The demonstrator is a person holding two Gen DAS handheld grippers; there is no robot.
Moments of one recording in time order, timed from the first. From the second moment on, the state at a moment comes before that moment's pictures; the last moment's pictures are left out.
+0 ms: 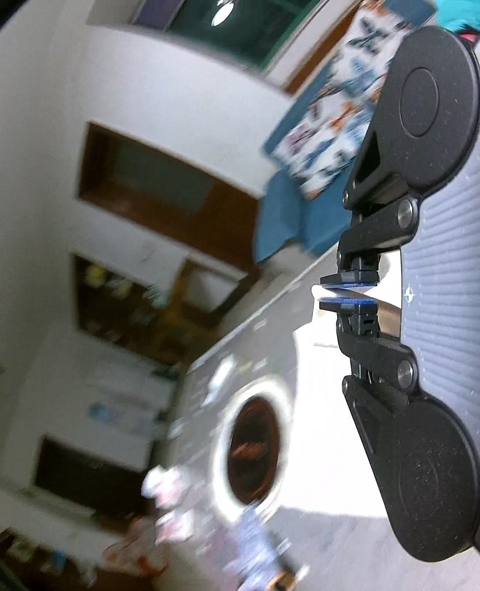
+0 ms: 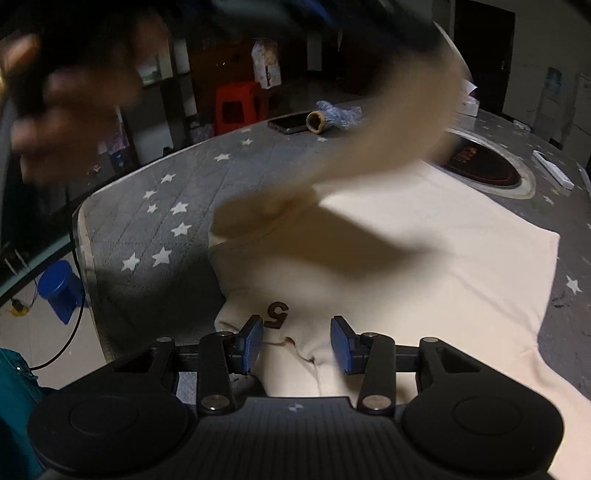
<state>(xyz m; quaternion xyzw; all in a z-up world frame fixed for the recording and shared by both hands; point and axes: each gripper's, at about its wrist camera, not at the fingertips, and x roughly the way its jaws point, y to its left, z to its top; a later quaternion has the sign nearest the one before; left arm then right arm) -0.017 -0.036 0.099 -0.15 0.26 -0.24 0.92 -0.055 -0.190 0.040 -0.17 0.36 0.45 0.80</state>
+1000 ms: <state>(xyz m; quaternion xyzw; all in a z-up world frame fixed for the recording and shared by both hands) -0.026 0.032 0.034 -0.06 0.33 -0.14 0.93 0.008 -0.269 0.035 -0.08 0.37 0.28 0.88</state>
